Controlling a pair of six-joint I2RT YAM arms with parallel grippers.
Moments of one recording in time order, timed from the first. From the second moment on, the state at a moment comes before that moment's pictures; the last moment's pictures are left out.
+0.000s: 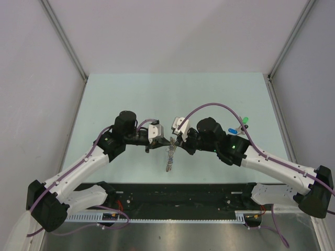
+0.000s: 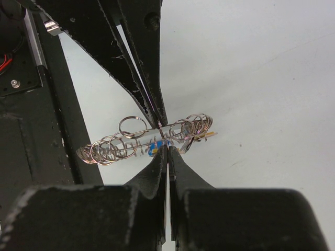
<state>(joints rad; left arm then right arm) -0.62 1.03 0.80 -0.22 0.83 0.47 0.99 1.13 0.97 -0.29 -0.16 -0.19</state>
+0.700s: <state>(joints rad) -0.62 1.03 0.80 -0.21 0.81 0.47 0.99 1.13 0.97 -0.29 -0.16 -0.19</state>
